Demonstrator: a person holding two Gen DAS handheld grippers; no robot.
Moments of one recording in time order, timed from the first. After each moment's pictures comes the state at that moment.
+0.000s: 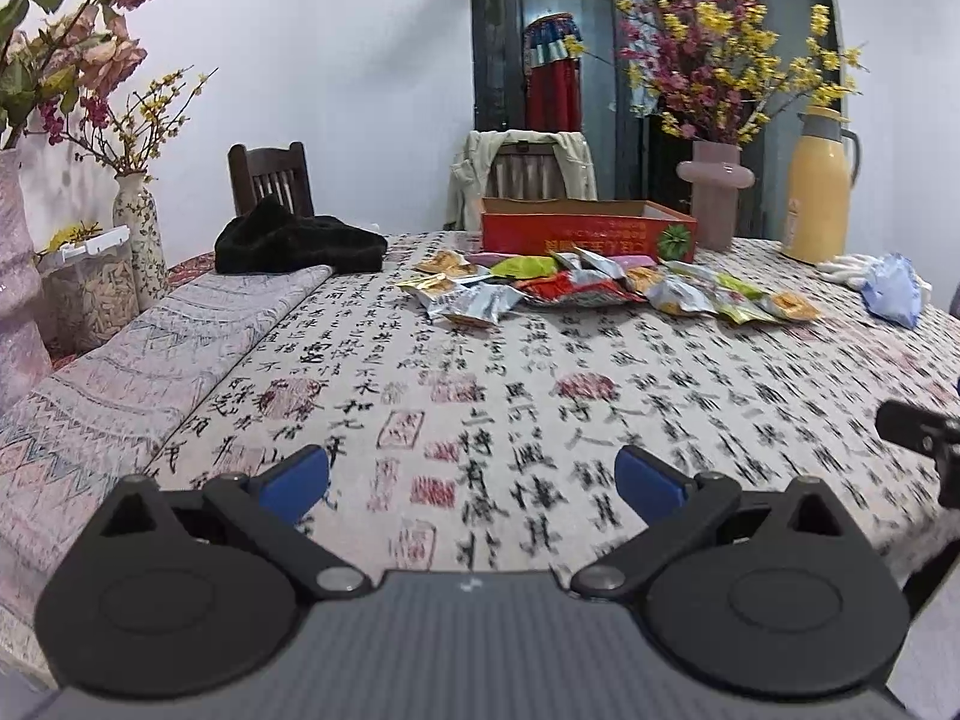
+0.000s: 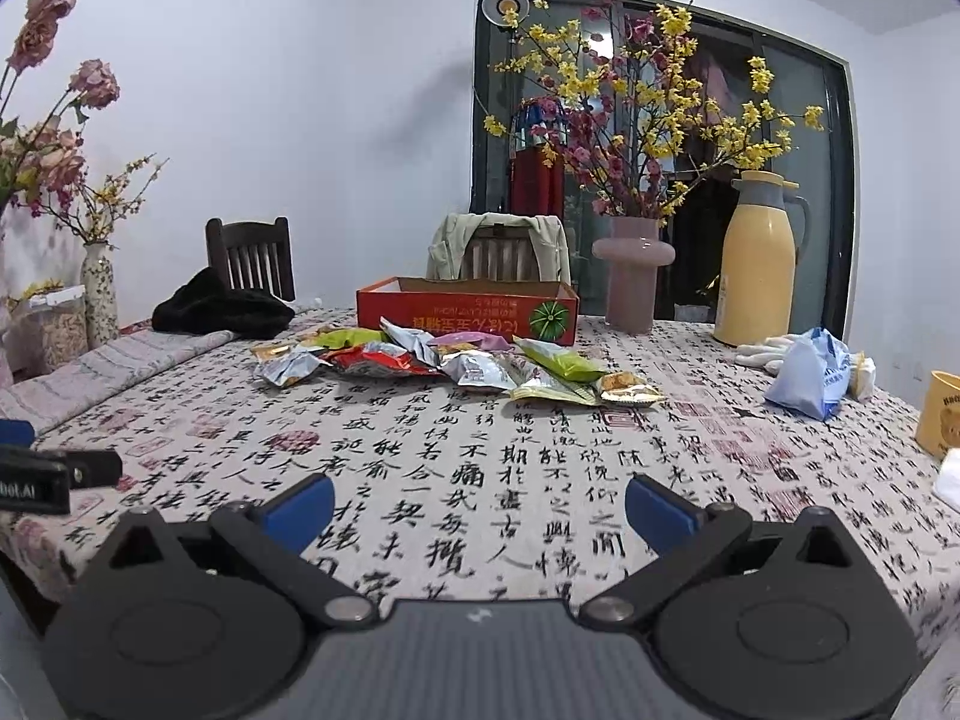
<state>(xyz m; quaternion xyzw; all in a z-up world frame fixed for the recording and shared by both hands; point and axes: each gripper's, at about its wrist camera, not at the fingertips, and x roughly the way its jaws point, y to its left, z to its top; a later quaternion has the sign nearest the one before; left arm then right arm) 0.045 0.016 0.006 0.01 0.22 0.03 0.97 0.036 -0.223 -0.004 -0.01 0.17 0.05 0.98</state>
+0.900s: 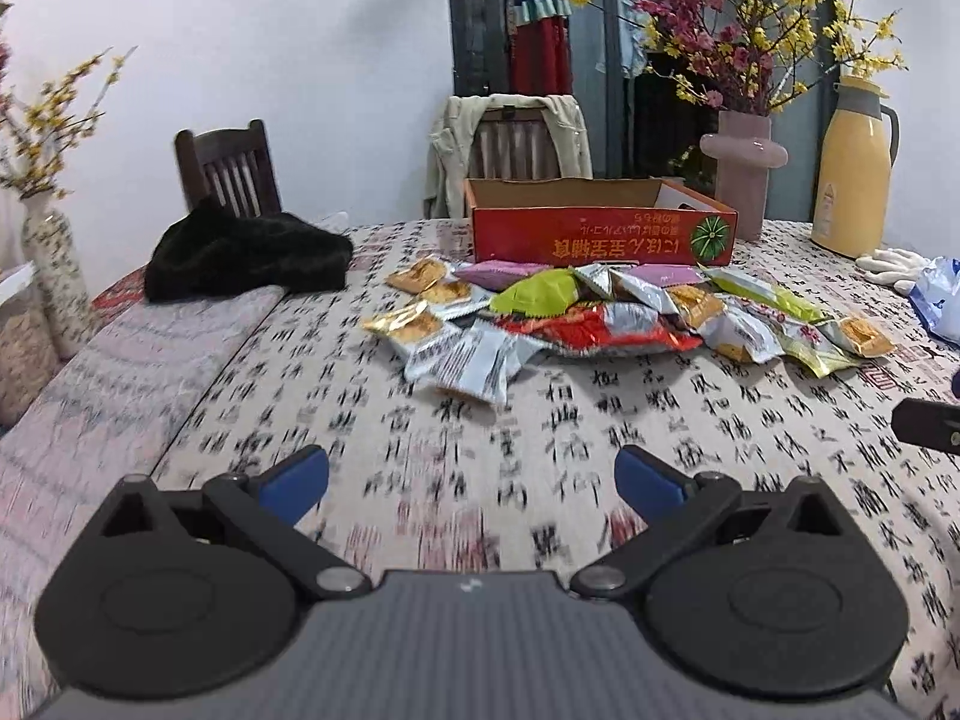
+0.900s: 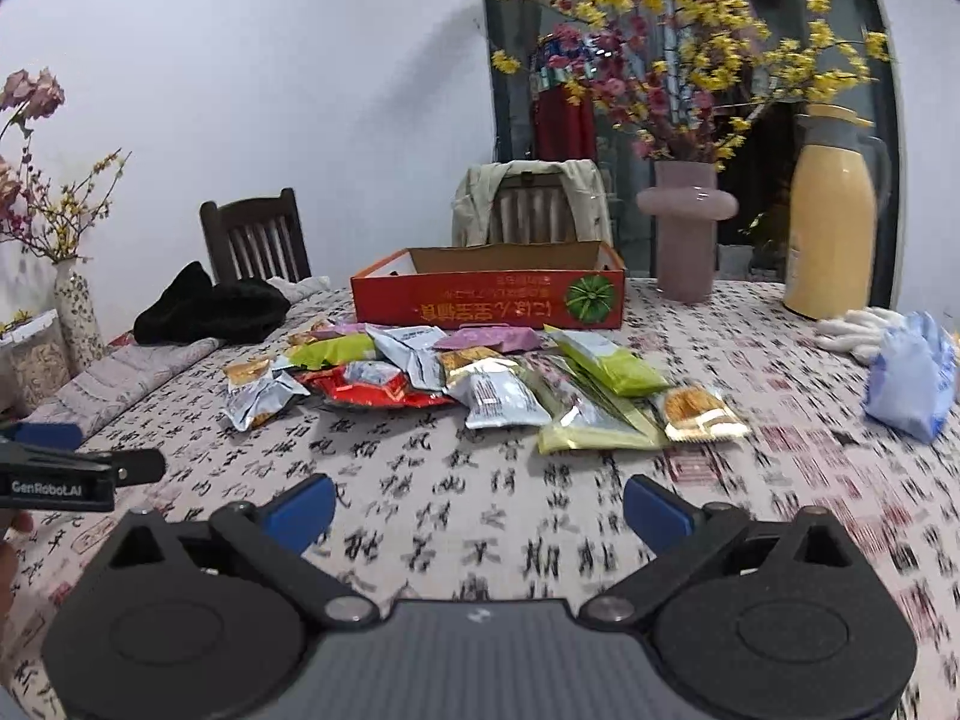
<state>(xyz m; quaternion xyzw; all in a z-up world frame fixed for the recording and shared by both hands) 0.196 0.026 0.018 0.03 0.26 0.00 0.96 0.181 -0.229 0.012 0.03 0.23 0.10 0.97</state>
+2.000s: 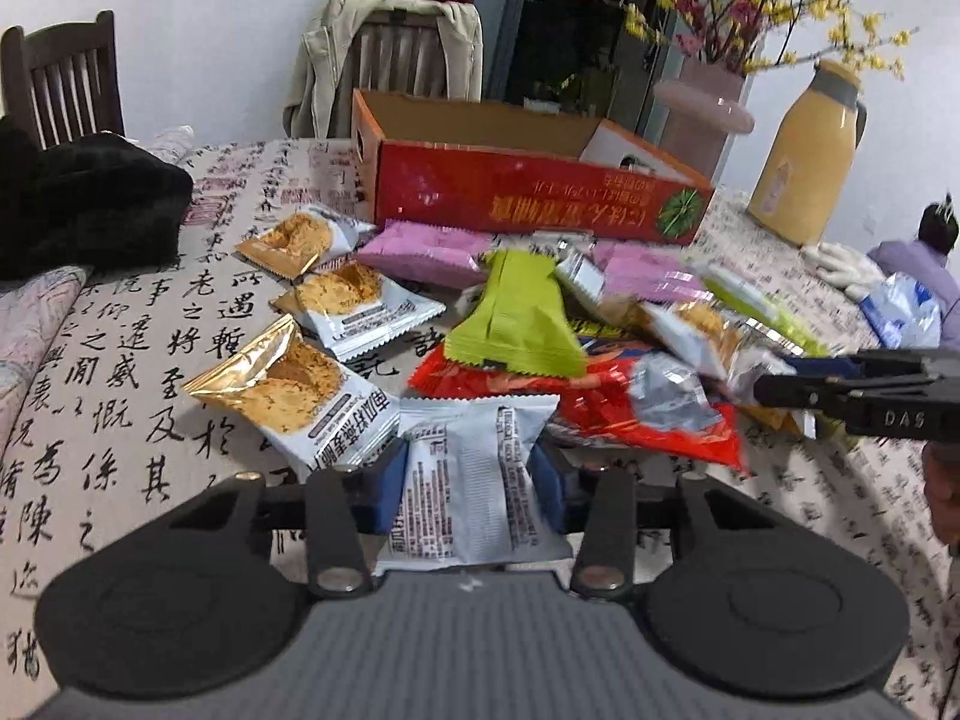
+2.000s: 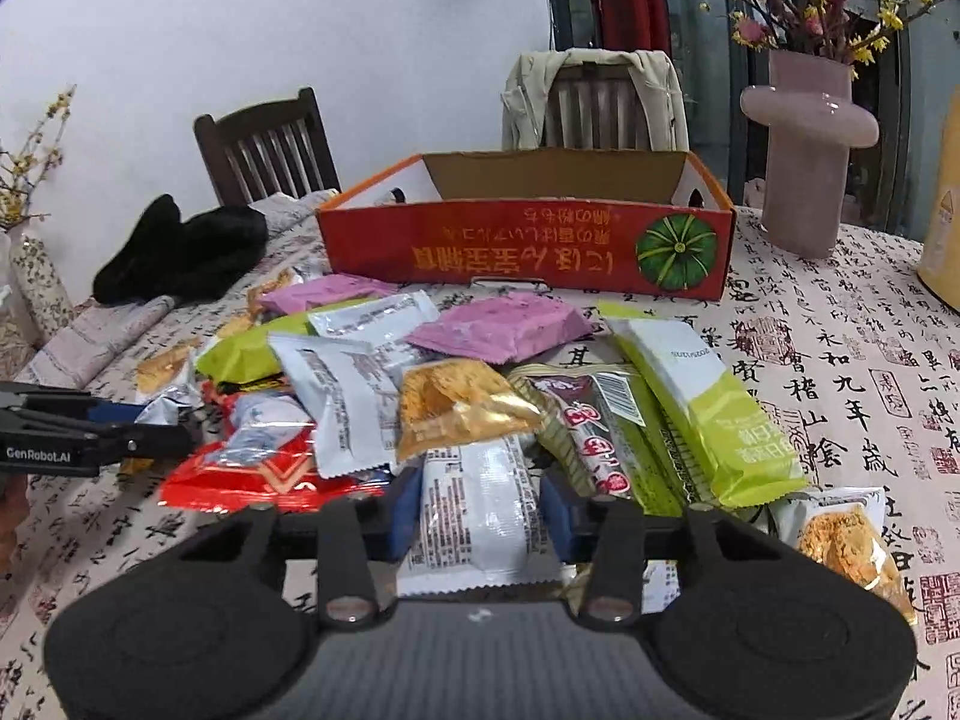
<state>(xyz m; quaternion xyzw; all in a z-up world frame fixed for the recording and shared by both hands) 0.357 0.069 -0.003 -0.03 0.35 -0.16 0.92 0.370 -0.227 -0.010 0.02 0.34 0.17 0.93</state>
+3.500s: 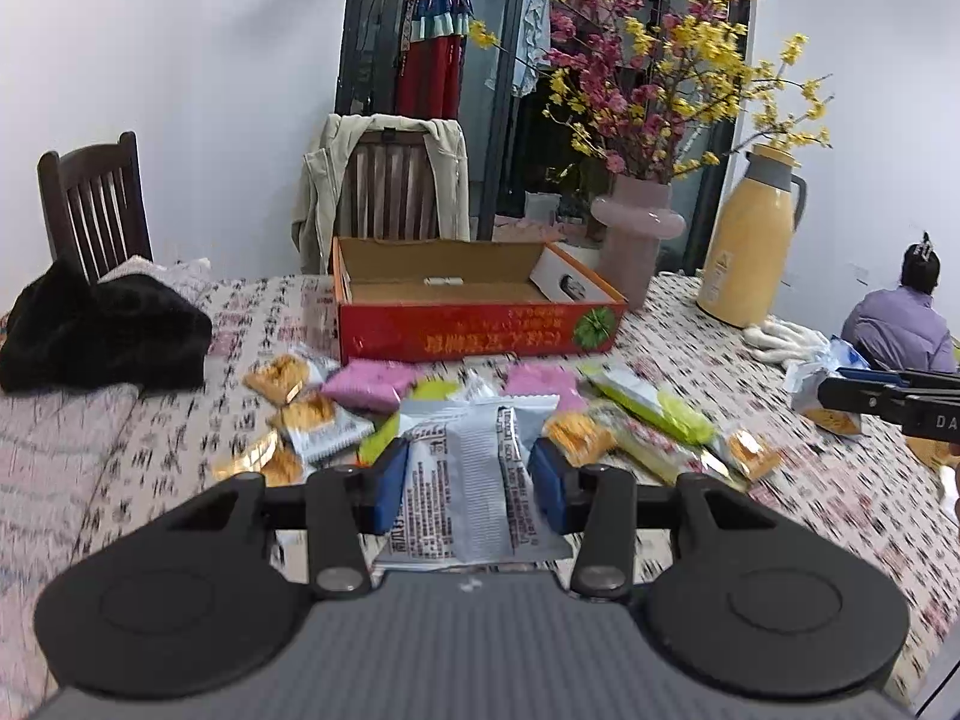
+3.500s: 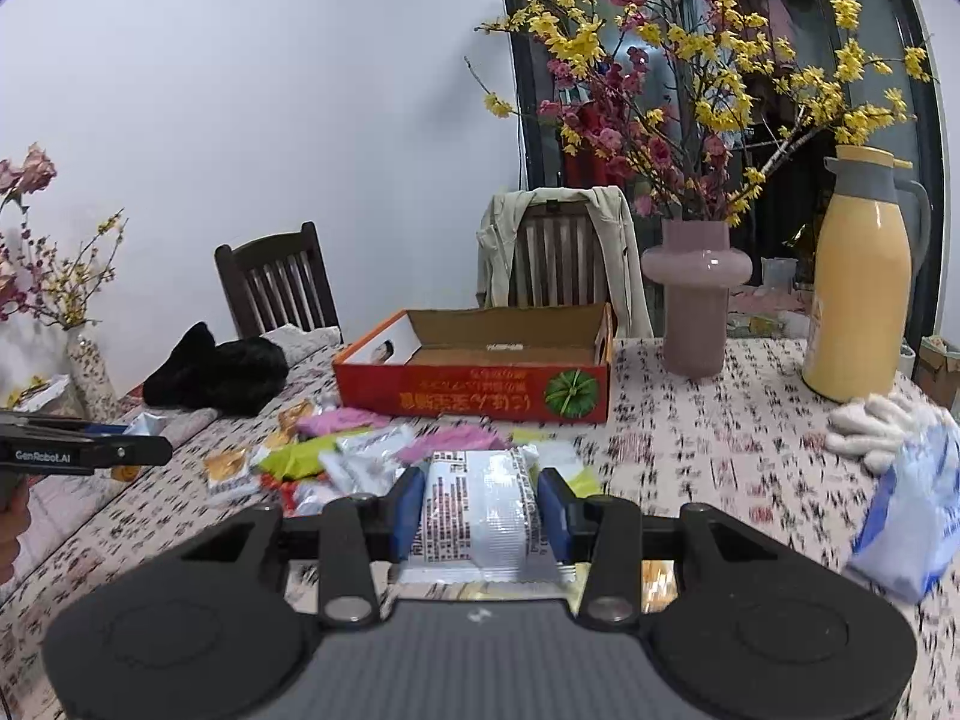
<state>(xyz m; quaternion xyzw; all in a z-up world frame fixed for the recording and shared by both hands) 0.275 0.023 0.089 -0.01 0.26 -0.13 0.96 0.263 -0.308 0.087 0.03 0.22 0.15 0.96</state>
